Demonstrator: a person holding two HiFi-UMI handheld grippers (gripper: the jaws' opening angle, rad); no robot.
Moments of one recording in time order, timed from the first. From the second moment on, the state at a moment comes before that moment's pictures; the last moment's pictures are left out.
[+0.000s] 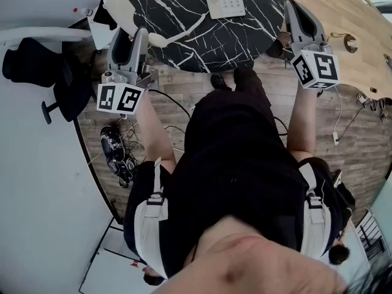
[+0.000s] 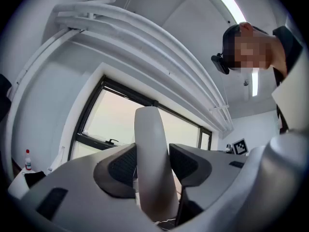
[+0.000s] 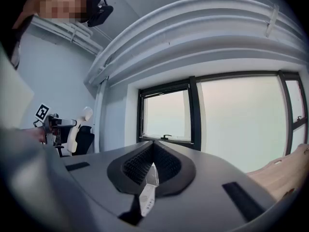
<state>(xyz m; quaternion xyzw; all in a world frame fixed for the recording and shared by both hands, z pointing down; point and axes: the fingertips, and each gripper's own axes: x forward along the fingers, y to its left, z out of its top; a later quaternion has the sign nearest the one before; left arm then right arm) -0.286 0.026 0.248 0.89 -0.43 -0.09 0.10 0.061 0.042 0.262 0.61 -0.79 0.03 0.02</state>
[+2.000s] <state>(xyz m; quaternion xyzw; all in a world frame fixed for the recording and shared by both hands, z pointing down) -0.131 -0.051 0.327 0.88 -0.45 0.01 0.18 0.079 -0.049 0.315 0.49 -0.87 0.09 0.04</state>
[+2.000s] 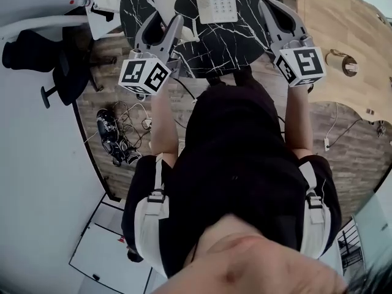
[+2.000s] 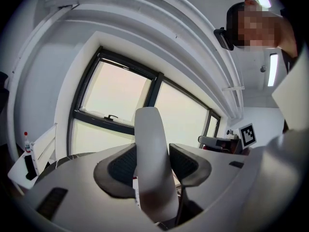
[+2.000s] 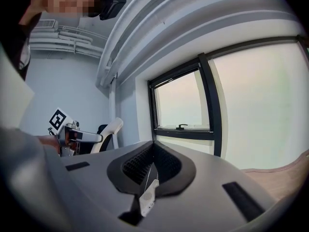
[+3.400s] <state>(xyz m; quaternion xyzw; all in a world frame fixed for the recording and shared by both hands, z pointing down) -0.079 -0.082 0.445 0.78 -0.56 0.15 0.22 0.088 -0.117 0.371 0.36 -0.92 0.15 0.05</state>
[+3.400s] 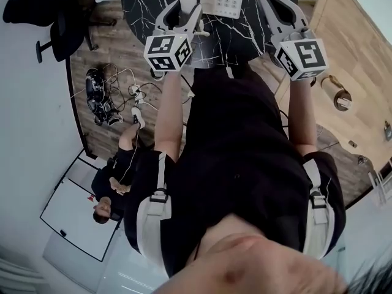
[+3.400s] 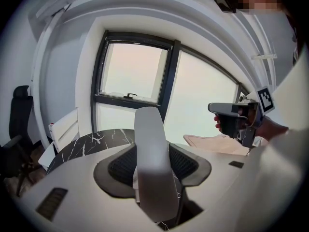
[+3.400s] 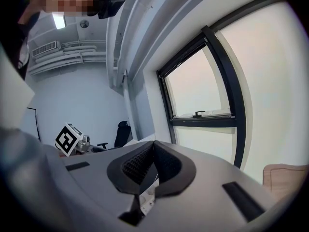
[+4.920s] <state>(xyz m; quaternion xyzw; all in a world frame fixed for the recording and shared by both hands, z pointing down) -0.084 -0.146 0.619 0.74 -0.55 0.26 0.31 0.085 -0.127 0.435 0.40 -0.88 0.19 0.14</state>
